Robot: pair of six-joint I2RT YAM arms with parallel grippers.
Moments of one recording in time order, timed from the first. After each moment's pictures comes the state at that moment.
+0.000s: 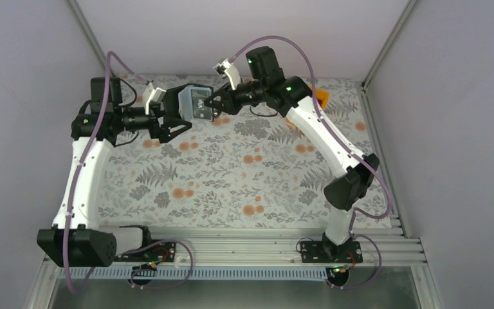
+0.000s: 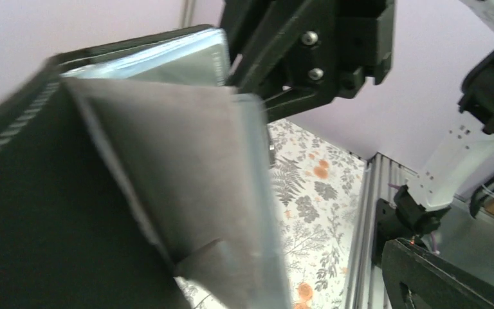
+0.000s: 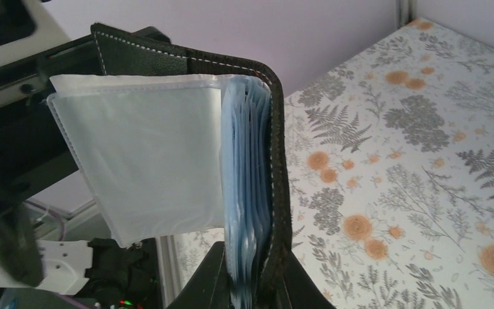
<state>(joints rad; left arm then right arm) 0.03 1.21 1.38 -0.87 1.13 0.33 0.67 1.84 2.06 -0.77 -0.70 0.08</state>
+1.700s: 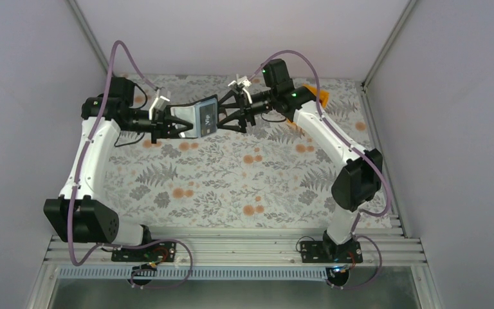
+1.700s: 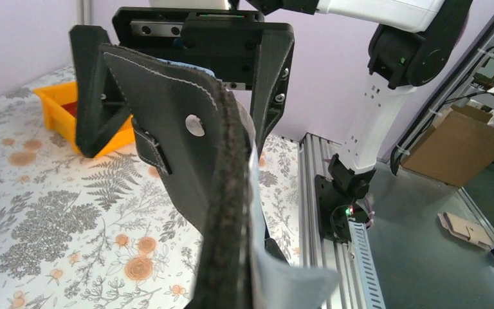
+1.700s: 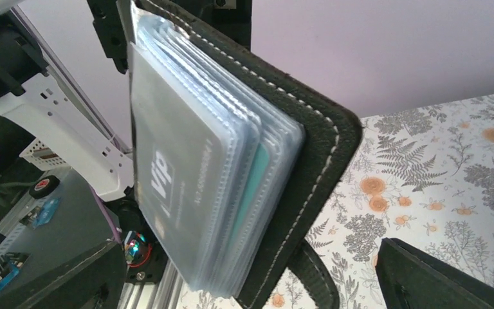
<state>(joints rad) 0.00 1.40 1.48 -1.27 1.37 0.86 0.54 1.80 1.76 -0.59 -1.14 -0.30</state>
